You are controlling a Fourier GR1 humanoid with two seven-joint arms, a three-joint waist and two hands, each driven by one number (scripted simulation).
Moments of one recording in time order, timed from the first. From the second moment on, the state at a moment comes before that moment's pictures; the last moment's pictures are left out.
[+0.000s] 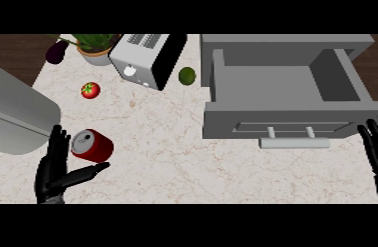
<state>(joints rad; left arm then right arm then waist) -0.05 0.14 0.30 -0.99 0.07 0.06 -0.45 0.25 -0.02 -0.22 -2.12 -0.04 0.19 0.08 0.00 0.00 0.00</state>
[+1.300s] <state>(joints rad) -0.26 0.13 0.24 -0.84 0.11 0.08 -0.47 0.27 -0.01 -0.25 -2.15 -0.09 0.22 0.09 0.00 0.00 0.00</state>
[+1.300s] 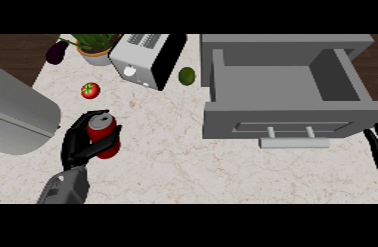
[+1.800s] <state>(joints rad) -0.26 0.13 0.21 -0.91 0.15 0.02 -0.43 0.33 -0.02 -0.23 -2.18 -0.10 0.21 0.07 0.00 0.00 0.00</state>
